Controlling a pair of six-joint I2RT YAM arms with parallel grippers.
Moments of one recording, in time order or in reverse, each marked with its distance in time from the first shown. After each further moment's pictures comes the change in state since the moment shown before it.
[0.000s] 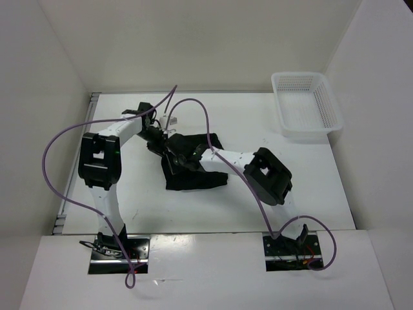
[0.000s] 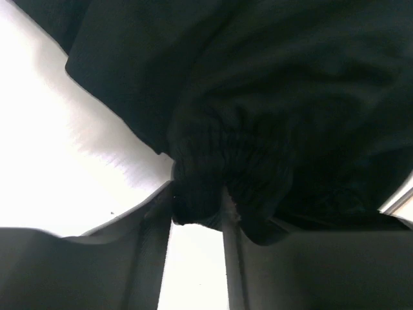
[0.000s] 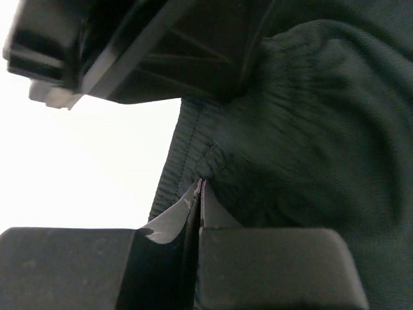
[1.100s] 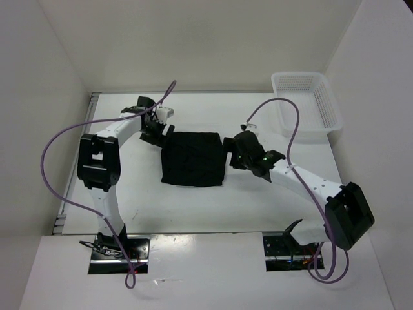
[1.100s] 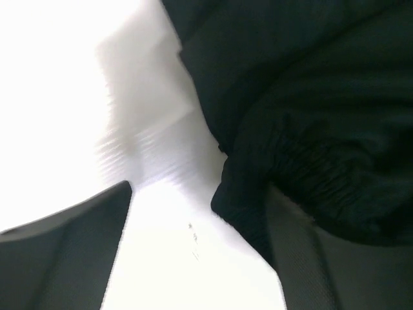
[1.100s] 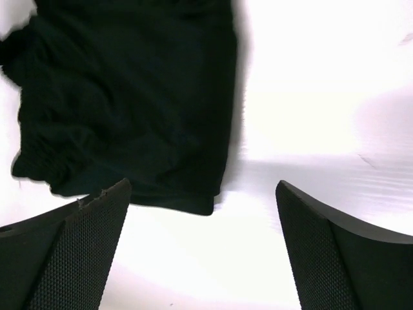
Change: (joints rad) left arm -0.004 0.006 0.009 0.155 -0.243 -0.033; right arm -0.293 -0.732 -0.646 -0.063 0.147 0.234
